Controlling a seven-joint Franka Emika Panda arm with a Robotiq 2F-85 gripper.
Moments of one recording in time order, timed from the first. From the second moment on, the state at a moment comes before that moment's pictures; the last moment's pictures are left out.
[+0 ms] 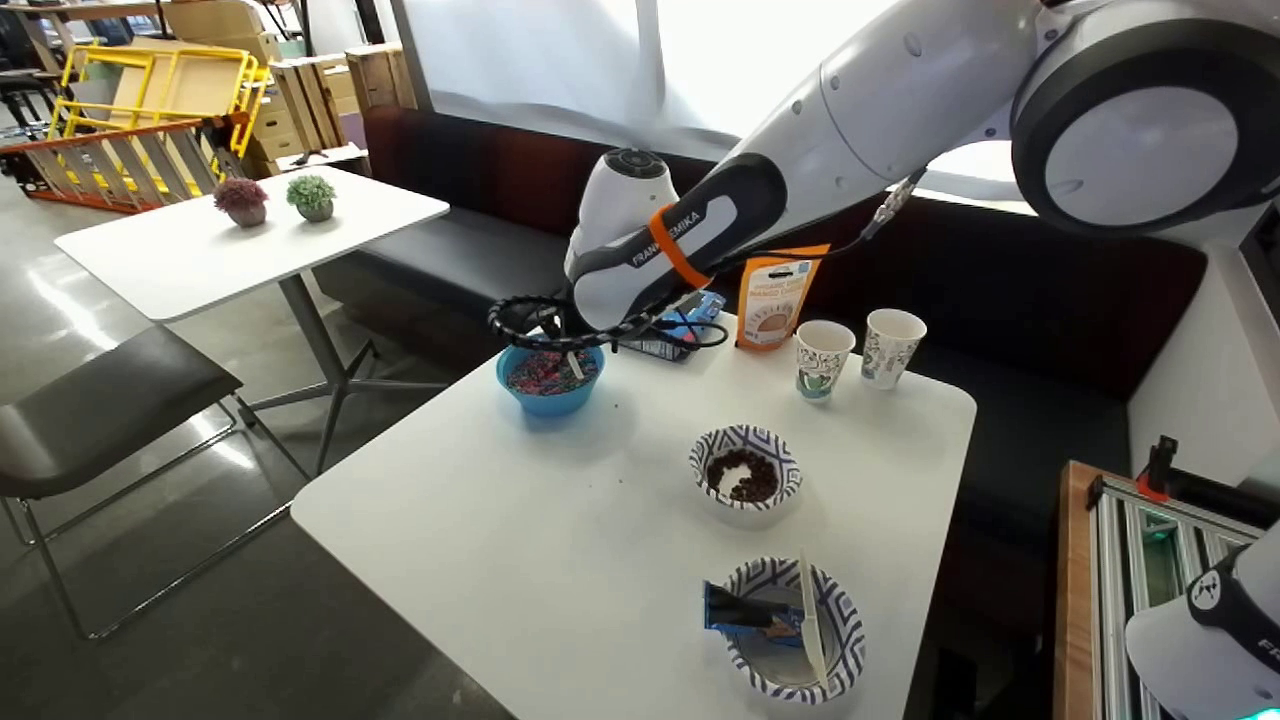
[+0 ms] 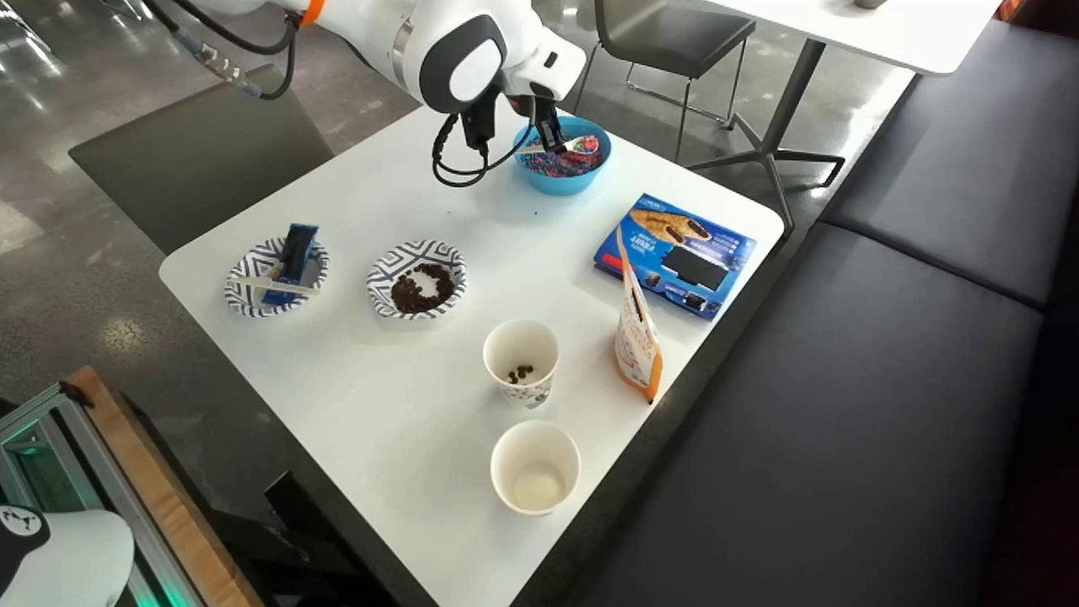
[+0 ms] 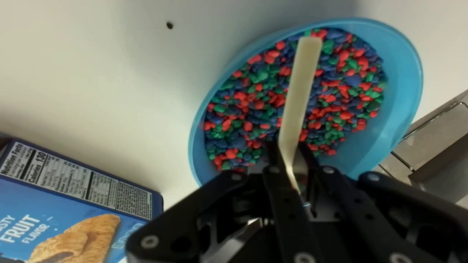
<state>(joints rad) 0.16 0.79 -0.19 -1.55 0.17 2.76 0.58</state>
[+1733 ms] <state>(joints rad) 0.54 0.26 -0.42 -2.19 -0.46 2.69 1.60</state>
